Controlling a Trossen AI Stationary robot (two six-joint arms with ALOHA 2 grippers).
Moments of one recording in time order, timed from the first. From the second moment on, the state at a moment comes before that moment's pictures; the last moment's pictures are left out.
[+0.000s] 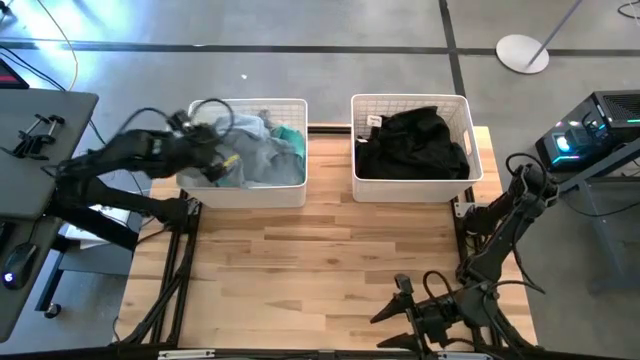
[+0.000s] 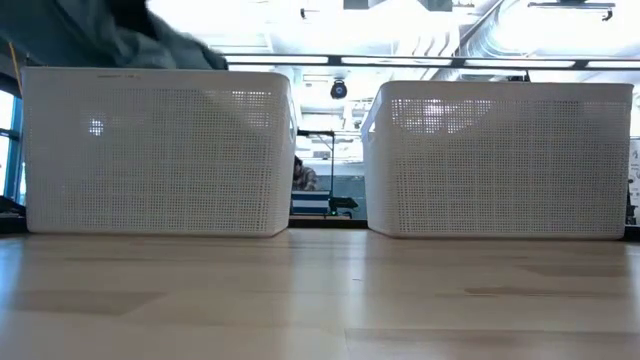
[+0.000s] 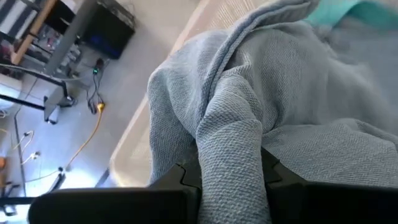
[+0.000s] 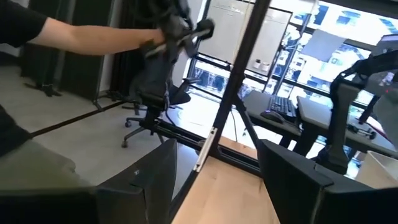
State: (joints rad) left arm 0.14 1.00 1.32 -1.35 -0.80 -0.09; right arm 0.93 1.50 1.08 0.42 0.61 -0.27
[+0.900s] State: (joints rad) left arm 0.65 1.56 1.11 -0.46 0.10 0.25; right arm 0.85 1.50 1.08 0.32 0.61 -0.05
